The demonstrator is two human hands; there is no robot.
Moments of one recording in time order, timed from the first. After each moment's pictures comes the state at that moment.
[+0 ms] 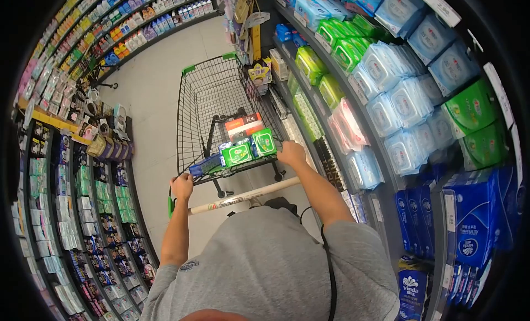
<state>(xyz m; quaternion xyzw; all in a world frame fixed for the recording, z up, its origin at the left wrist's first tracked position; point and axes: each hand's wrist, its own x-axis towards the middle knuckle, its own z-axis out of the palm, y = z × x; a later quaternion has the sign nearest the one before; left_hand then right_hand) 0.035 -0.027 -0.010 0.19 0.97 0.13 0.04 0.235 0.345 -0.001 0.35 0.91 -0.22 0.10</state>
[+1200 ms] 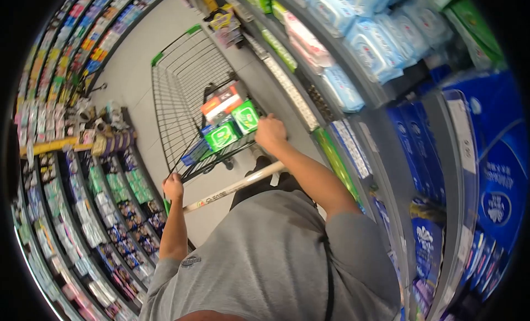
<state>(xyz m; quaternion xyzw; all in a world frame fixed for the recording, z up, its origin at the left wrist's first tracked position) 0.161 -0.106 -0.009 0.22 0.97 0.06 0.02 0.368 0.265 0.002 0.37 0.89 -0.25 0.07</state>
